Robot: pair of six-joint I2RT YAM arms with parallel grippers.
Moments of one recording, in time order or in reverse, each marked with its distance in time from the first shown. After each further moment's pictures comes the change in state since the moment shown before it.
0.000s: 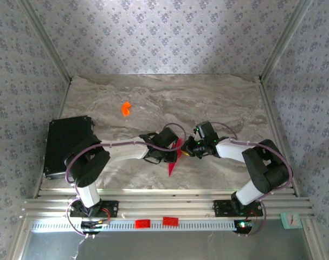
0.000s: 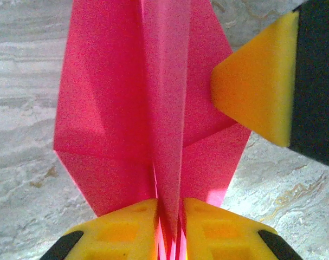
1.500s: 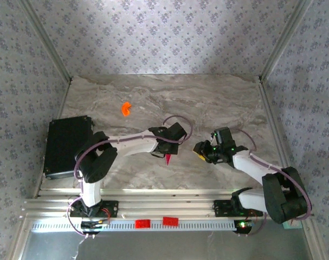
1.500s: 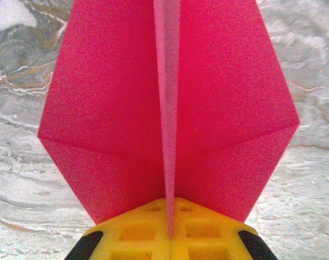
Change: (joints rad) left arm -0.019 0.113 0.230 -0.251 -0.333 -0.095; right arm -0.157 -0.319 -0.176 -0.147 0.039 -0.053
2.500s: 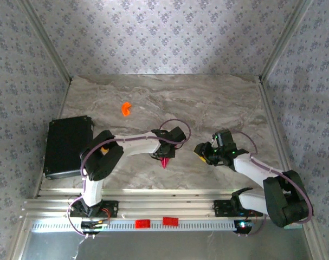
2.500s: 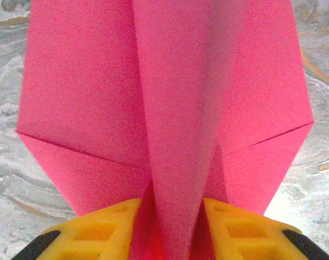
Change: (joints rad) left arm 0.000 0.051 -0.017 -0.051 -0.036 -0.104; right arm 0.000 -0.036 -0.043 0.041 0.014 0.024
